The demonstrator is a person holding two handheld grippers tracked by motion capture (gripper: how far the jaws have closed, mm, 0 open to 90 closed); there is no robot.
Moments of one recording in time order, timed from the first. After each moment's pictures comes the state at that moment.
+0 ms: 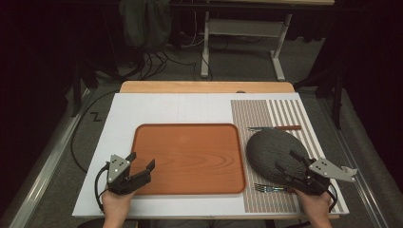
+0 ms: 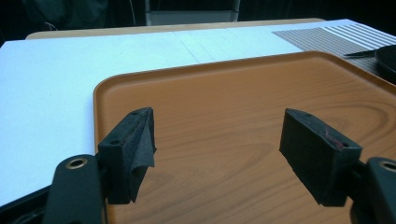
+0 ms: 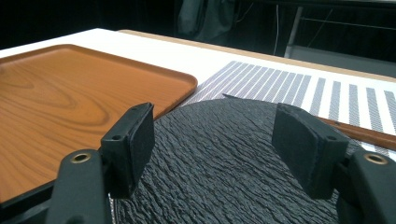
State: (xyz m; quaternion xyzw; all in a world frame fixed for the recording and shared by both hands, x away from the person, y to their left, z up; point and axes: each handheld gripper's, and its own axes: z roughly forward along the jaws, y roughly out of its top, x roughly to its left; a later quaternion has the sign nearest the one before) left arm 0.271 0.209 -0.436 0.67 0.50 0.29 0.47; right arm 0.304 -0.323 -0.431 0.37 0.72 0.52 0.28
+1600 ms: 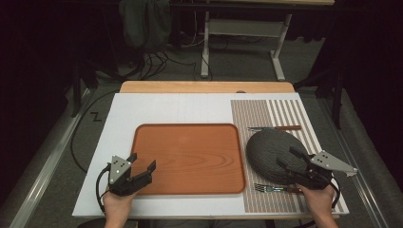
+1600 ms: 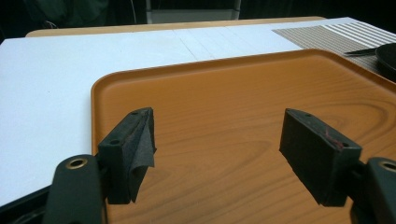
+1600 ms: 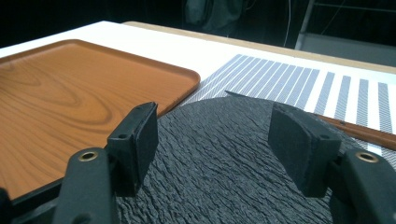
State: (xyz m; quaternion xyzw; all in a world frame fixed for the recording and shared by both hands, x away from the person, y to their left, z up) left arm 0.269 0.205 -0.438 0.66 0.50 0.30 0.47; right arm 0.318 -0.328 -0.420 0.37 0.73 0.51 0.25
